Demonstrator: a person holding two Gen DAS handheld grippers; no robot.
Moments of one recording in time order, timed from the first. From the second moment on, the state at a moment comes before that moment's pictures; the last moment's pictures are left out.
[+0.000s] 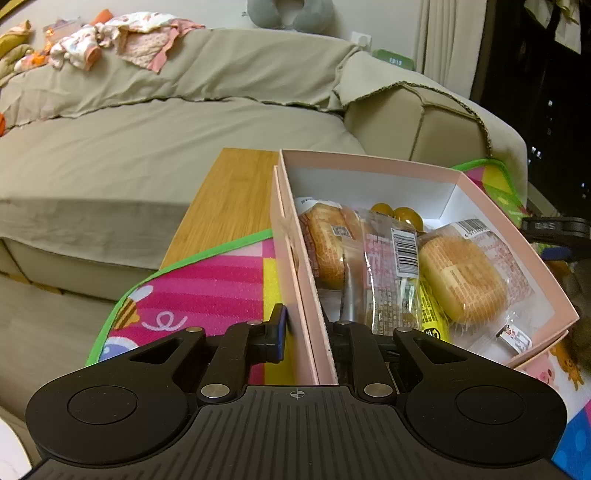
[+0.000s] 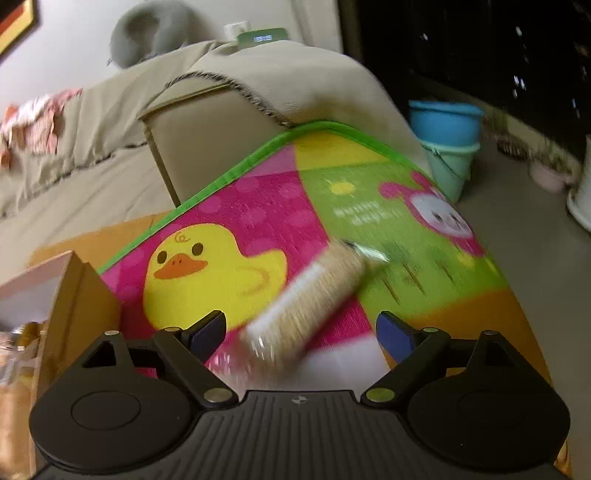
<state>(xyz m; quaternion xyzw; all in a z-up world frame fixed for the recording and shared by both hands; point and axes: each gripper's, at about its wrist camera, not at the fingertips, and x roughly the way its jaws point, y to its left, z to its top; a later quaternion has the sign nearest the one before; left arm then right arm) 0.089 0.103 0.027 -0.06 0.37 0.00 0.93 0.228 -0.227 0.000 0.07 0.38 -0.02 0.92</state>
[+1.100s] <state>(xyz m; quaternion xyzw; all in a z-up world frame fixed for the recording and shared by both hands) 0.089 0.104 0.026 -0.06 0.37 0.00 0.93 0.002 -0.214 0.089 -0.04 0.38 0.14 0.92</state>
